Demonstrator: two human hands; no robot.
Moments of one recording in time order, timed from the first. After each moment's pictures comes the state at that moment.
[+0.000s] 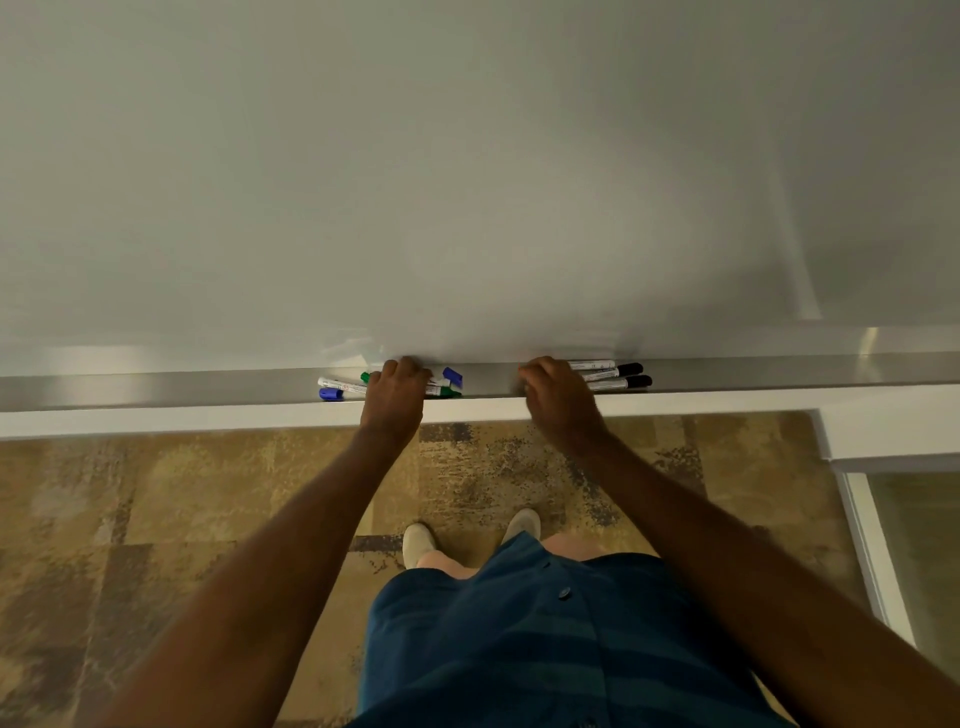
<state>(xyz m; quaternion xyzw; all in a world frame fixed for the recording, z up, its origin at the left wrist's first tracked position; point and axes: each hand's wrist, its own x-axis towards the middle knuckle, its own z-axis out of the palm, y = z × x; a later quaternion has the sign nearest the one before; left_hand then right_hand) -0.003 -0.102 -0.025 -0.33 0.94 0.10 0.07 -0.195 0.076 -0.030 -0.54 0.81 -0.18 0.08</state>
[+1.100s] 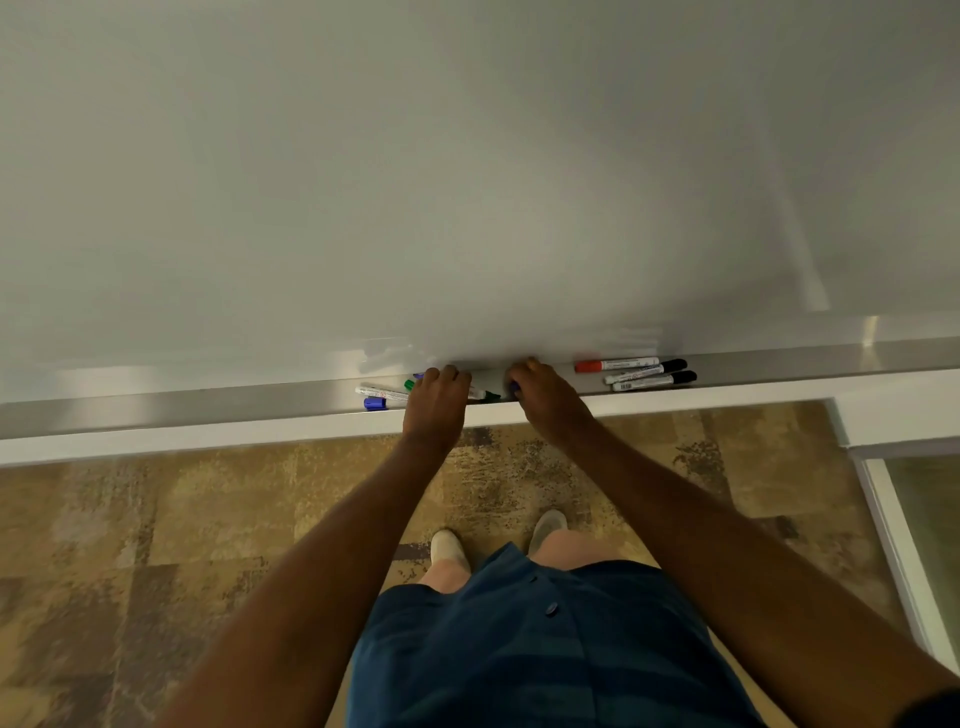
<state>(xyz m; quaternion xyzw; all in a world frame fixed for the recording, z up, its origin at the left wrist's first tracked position) 0.019 -0.119 -0.020 -0.29 0.95 0.13 0.01 -0.131 0.006 -0.035 -0.52 0.82 -0.17 0.18</state>
